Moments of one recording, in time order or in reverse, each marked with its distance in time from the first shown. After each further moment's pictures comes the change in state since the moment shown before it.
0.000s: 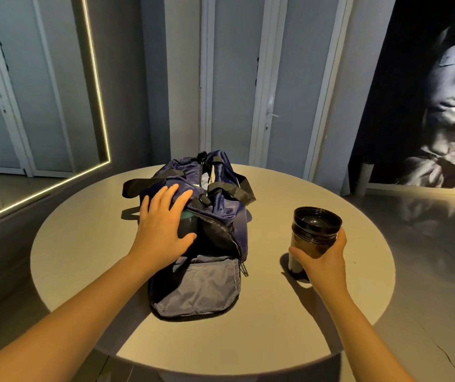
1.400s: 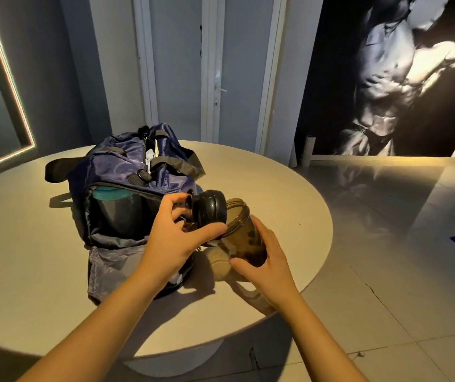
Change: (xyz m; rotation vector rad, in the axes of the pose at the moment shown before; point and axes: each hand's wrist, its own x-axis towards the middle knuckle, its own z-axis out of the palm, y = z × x) left_hand -0.050 0.126 0.012 -1.281 -0.197 -0.226; right_hand -0.076 0.015 -0.019 -0.047 -0.257 -0.133
